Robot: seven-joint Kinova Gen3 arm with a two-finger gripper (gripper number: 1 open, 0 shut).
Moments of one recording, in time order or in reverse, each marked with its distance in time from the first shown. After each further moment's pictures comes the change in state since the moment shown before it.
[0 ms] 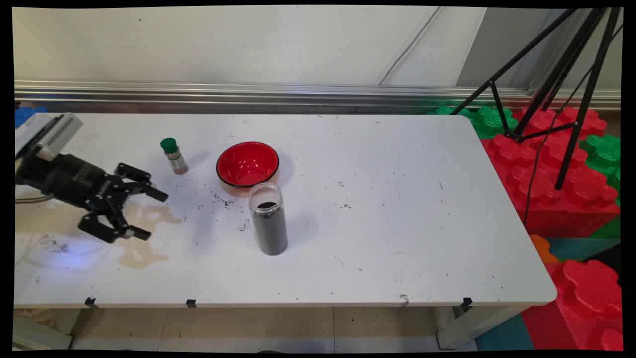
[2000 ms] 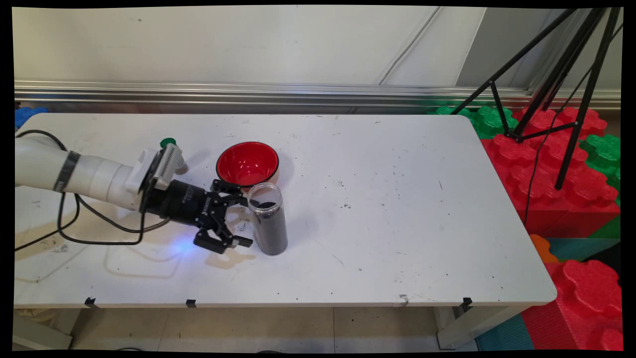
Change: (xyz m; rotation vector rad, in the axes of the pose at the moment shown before) arm 0.025 -0.010 0.167 0.022 0.250 0.064
